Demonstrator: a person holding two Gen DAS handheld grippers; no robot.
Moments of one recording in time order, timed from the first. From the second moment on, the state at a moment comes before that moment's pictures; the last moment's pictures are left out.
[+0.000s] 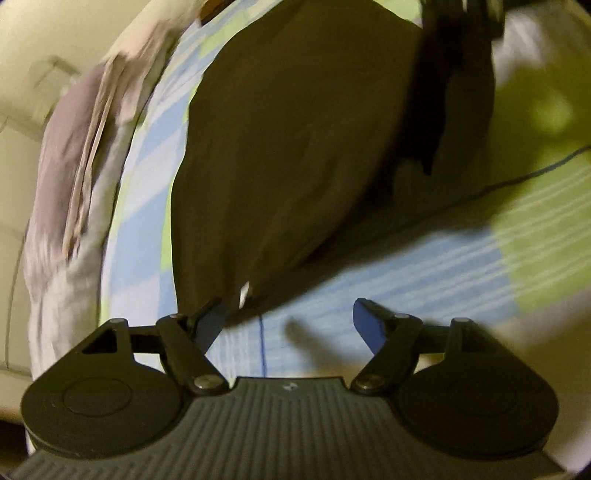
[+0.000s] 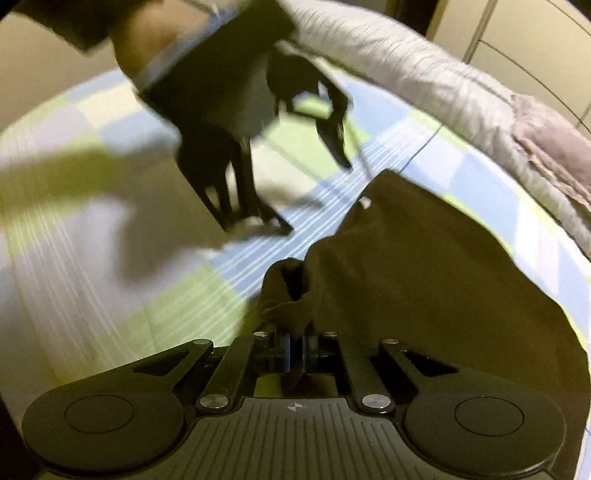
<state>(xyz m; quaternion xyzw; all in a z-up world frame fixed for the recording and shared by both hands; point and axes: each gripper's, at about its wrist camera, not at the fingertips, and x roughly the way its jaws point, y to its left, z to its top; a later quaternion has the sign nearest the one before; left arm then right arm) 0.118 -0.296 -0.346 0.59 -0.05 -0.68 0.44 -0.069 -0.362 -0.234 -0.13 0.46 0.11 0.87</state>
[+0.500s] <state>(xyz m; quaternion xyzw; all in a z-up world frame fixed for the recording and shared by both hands) 0.130 -0.331 -0.319 0.61 -0.06 -0.67 0.41 -0.085 -0.368 -0.184 -0.07 0.44 0.07 0.89</state>
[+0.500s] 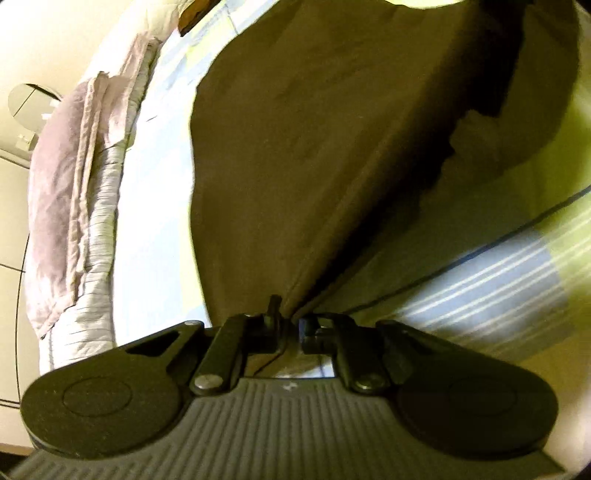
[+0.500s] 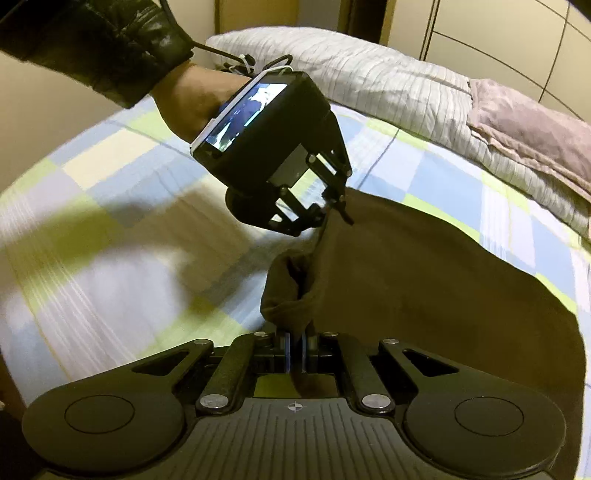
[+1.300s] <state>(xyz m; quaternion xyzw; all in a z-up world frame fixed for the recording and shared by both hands) -0.035 -0.599 -0.215 0.66 -0.09 -0.69 0.27 -0.191 -0.652 -0.128 0.29 0.32 -0.13 0.89</state>
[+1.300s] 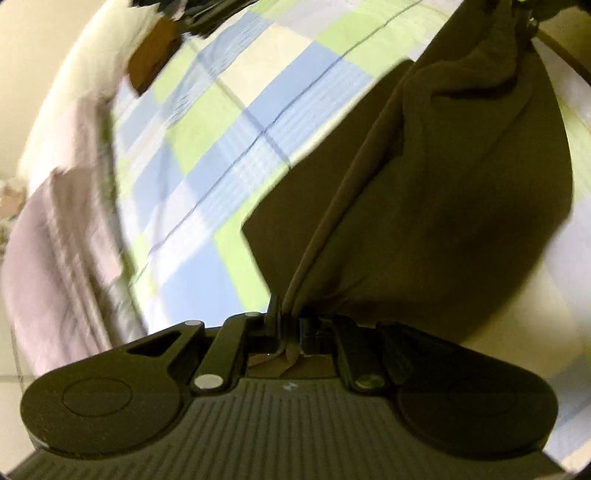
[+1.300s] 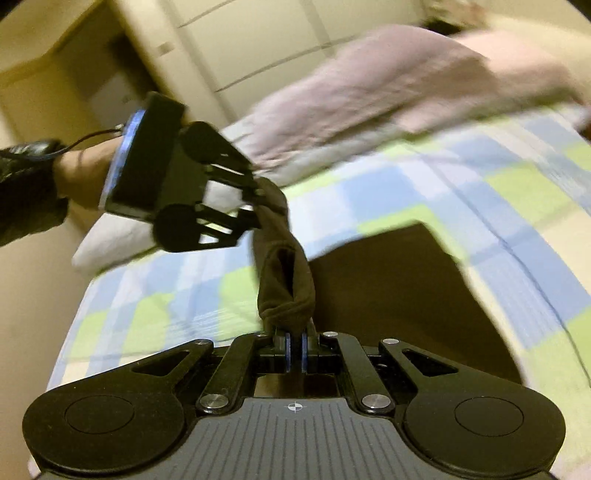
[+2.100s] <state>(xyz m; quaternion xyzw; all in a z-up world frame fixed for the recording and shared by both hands) -0.054 -0.731 -0.290 0.56 0.16 -0.75 0.33 -0.286 -0.779 -0.261 0.52 0.32 -0.26 0.75</state>
